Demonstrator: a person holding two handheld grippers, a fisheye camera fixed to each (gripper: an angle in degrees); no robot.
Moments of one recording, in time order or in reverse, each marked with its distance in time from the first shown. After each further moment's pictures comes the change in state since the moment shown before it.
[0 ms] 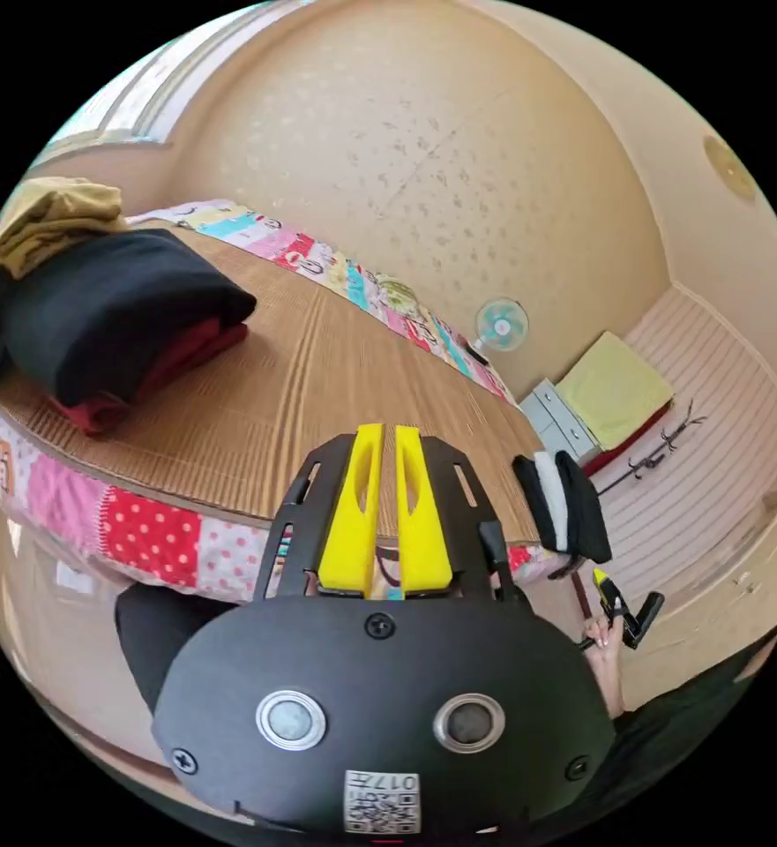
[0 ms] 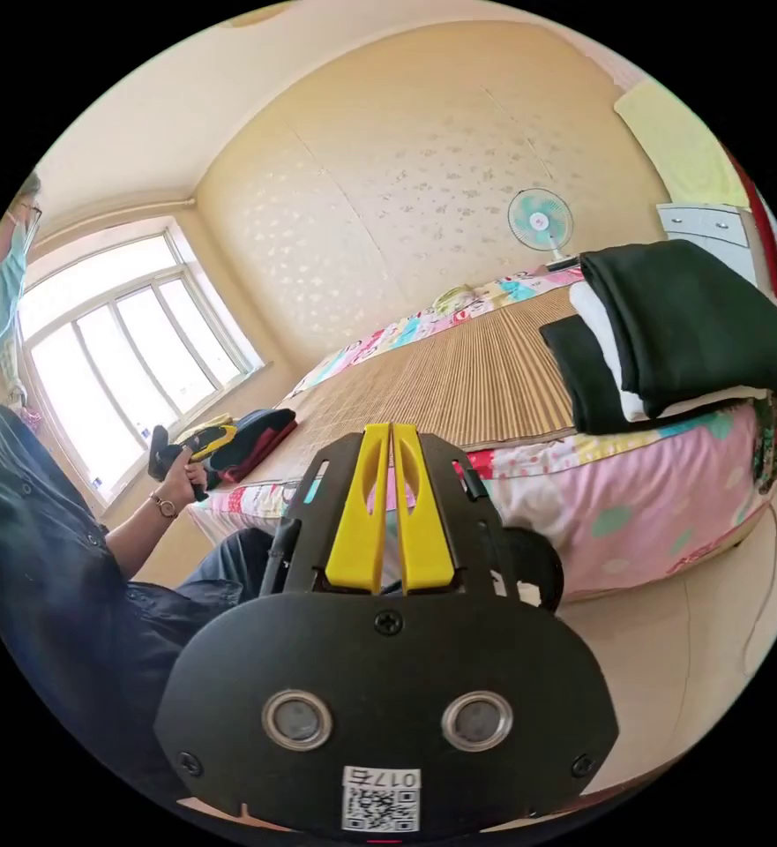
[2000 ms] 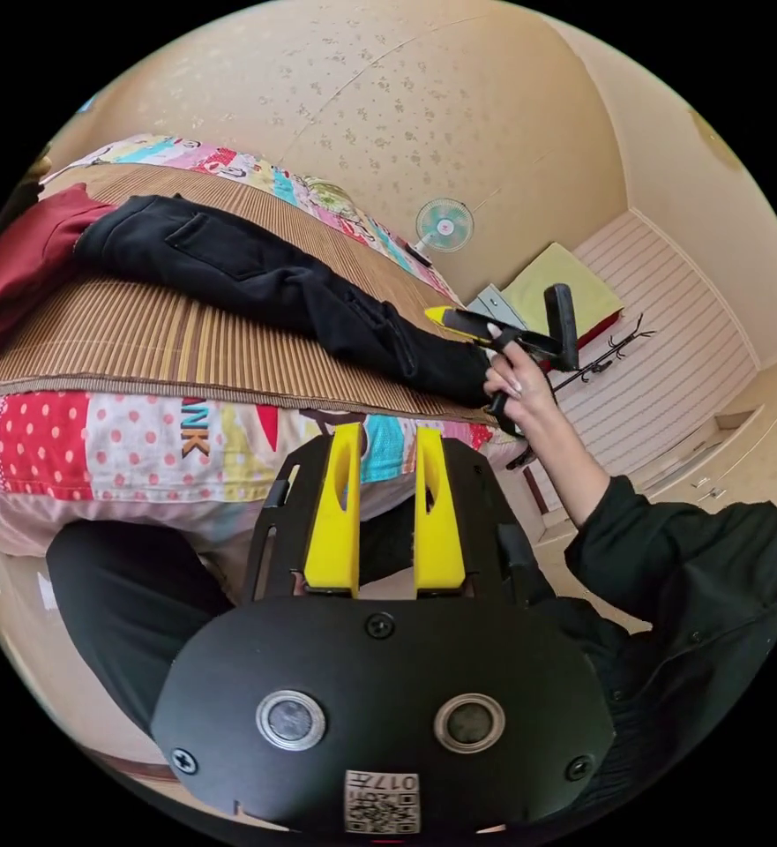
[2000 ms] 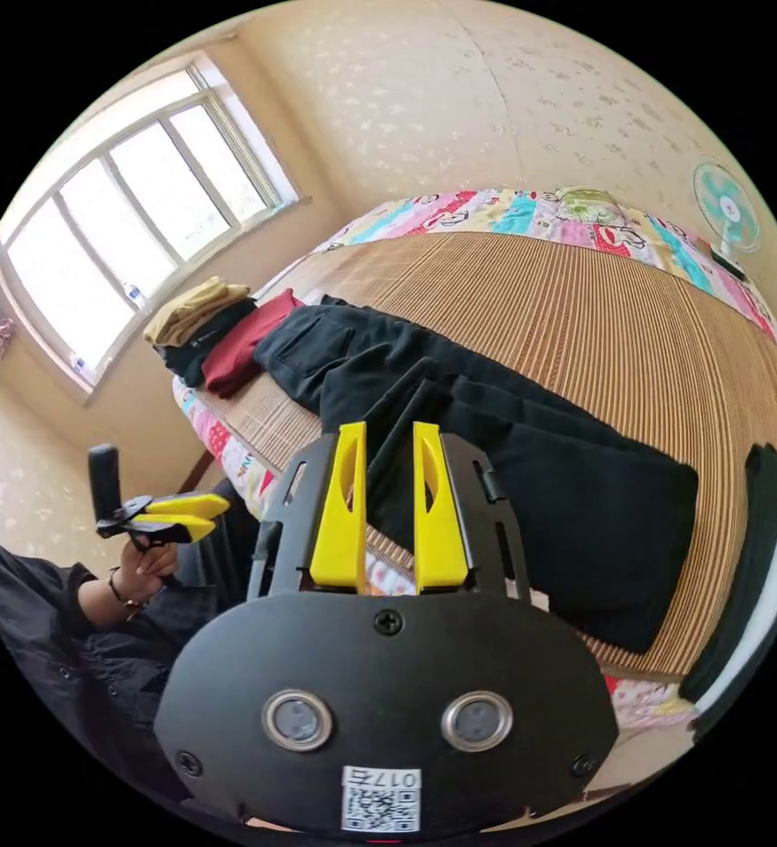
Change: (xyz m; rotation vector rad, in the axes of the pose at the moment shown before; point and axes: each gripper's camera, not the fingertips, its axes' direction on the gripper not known) left arm 0.235 0.089 -0.026 -0.349 0.316 0.143; right arm -0.104 0.057 0.474 -0.555 0.043 -0.316
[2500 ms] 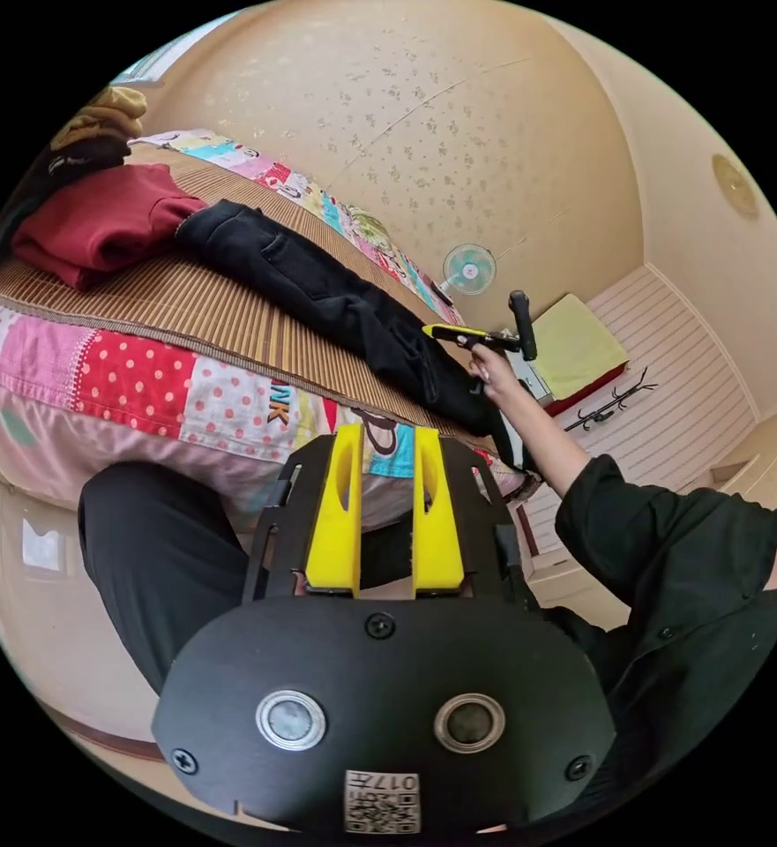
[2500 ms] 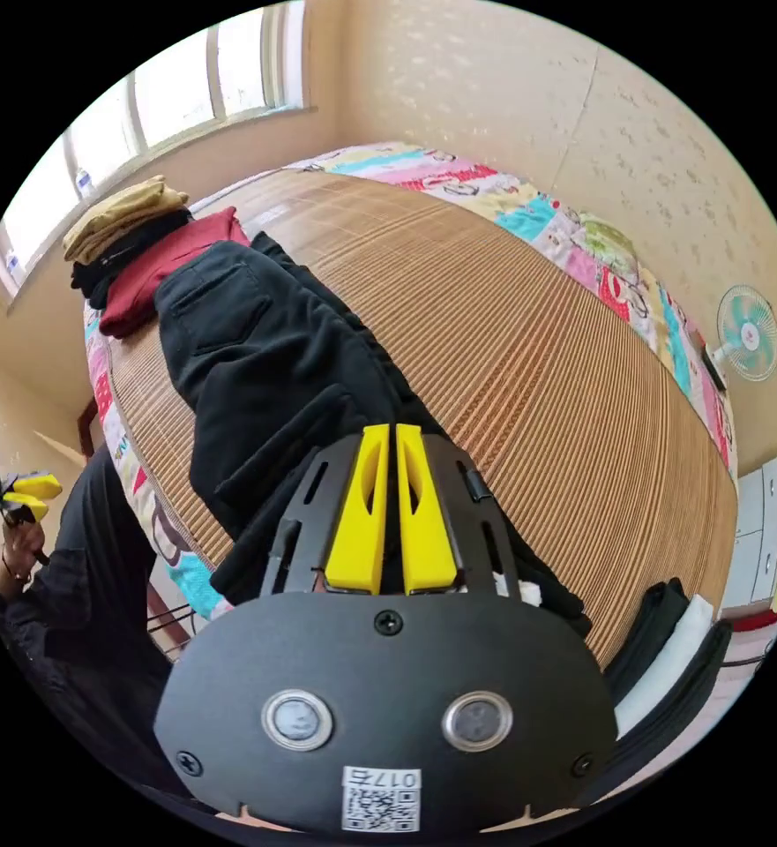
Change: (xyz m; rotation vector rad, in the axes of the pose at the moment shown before) left arm -0.031 -0.010 -0.076 0.131 -0.007 -0.139; right arm -0.025 -0.009 0.070 -0.108 0.234 -0.287
